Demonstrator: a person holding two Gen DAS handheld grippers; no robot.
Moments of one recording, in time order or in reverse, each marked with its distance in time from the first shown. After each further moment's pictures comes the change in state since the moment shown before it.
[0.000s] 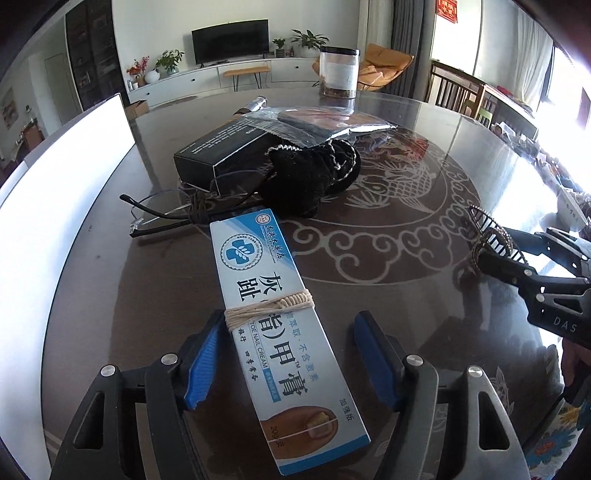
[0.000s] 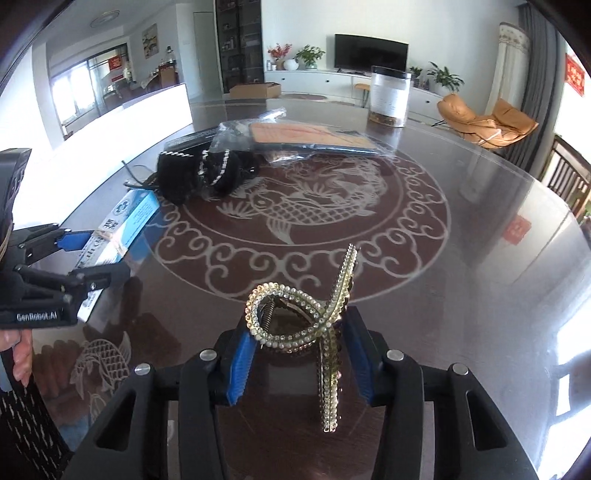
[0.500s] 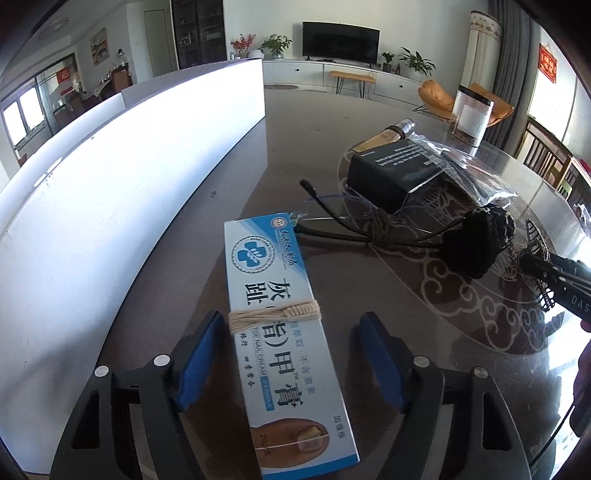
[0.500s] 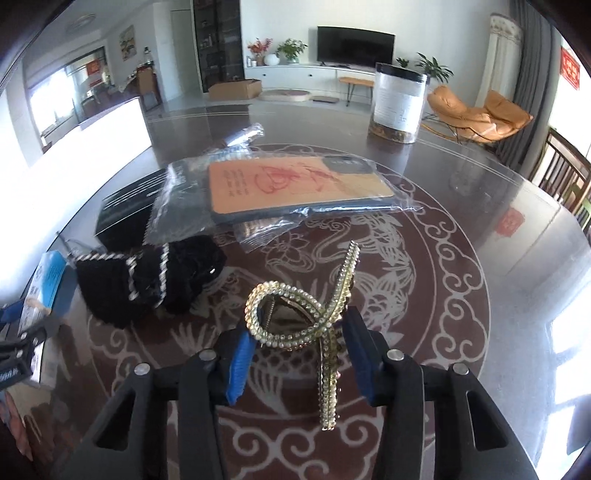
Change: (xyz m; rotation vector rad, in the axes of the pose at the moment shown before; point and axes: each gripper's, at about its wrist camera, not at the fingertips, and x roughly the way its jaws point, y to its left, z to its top) left arm 0.003 0.090 0.002 -0.297 -0.014 0.213; right arm 0.077 0.009 0.098 0.015 0.037 0.000
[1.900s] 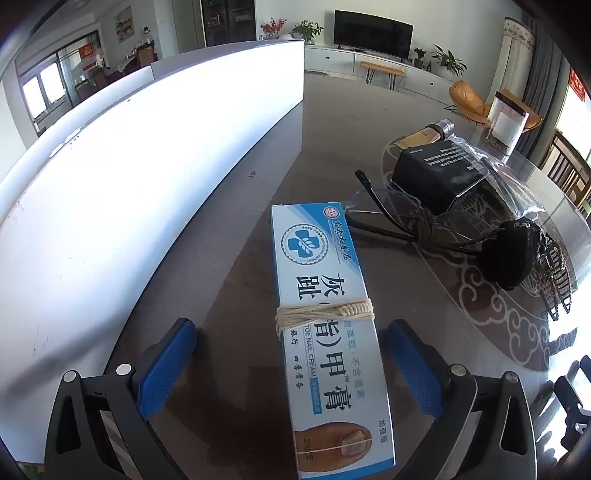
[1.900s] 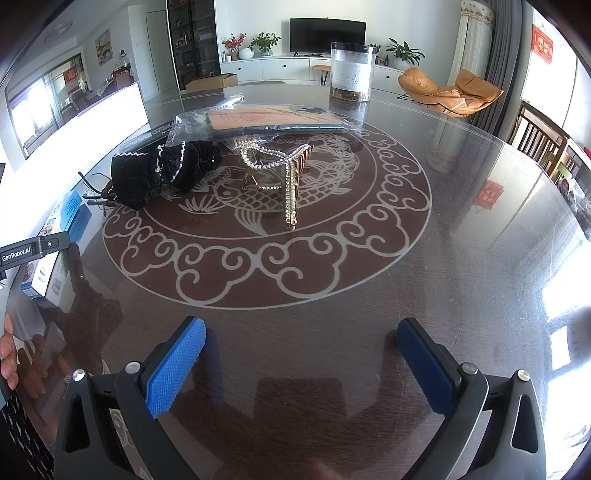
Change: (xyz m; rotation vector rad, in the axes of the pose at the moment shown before) left arm 0.010 0.019 0.001 -0.106 0.064 0.083; right arm -0.054 -0.009 -0.093 0.093 0.033 -0.086
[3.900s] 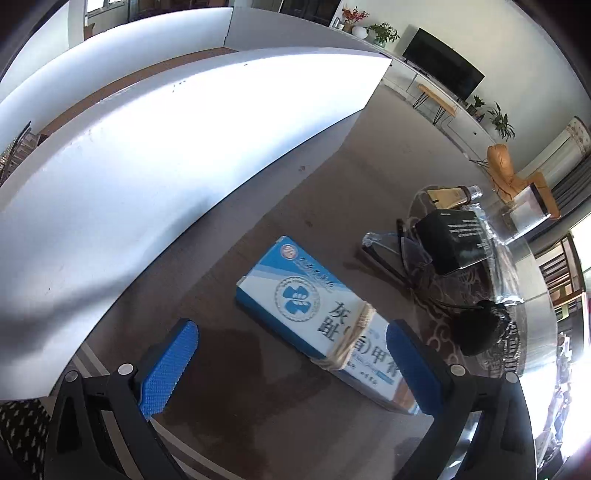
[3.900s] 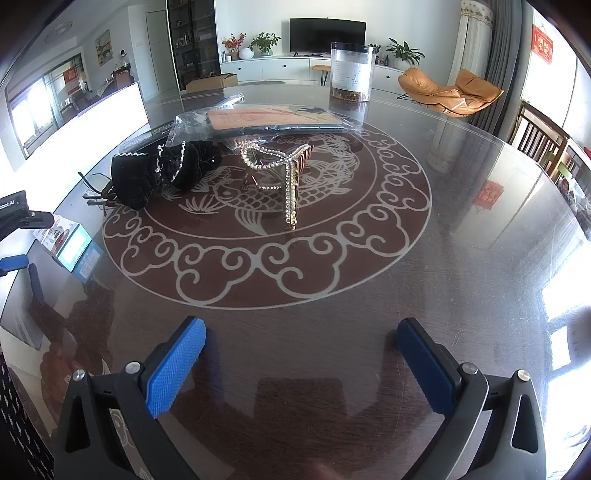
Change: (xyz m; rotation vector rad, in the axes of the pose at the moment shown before) left arm -0.018 0.030 0.016 -0.382 0.107 -0.118; right arm 0.000 0.000 0.000 -0.001 0.000 0.001
